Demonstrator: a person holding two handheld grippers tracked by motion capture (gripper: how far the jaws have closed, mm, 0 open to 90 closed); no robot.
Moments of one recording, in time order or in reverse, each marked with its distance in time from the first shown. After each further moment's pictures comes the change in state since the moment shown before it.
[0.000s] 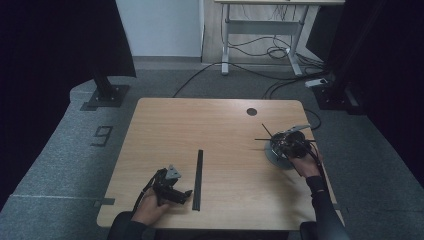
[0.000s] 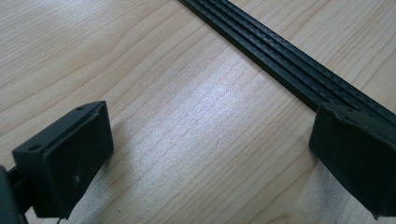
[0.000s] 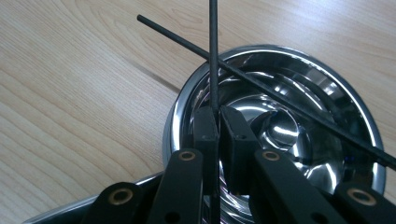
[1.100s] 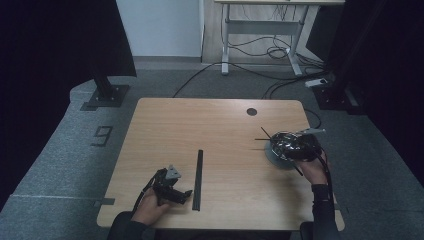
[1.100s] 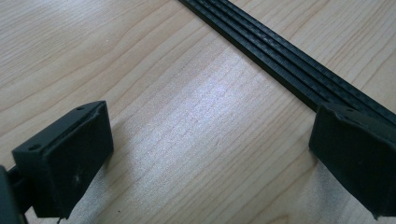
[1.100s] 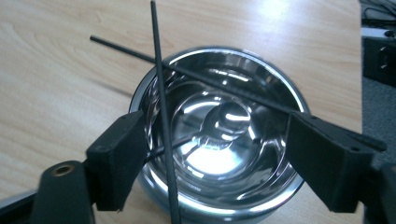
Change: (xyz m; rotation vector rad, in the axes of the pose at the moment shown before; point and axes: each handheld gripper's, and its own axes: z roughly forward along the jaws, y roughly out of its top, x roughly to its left) left arm 0.000 0.000 0.000 0.001 -0.001 0.000; right arm -0.010 -0.019 -0.021 -0.101 -0.127 0.138
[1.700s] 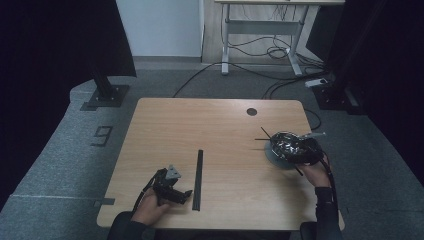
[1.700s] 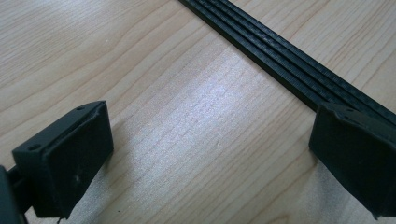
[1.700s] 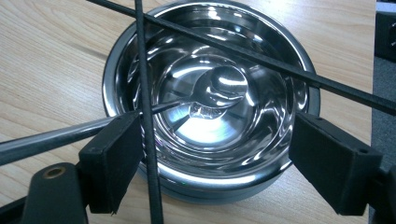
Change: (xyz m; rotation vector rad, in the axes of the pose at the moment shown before) left arm 0.000 0.000 0.000 0.000 0.000 0.000; right arm -0.010 -0.017 0.010 0.083 0.008 0.008
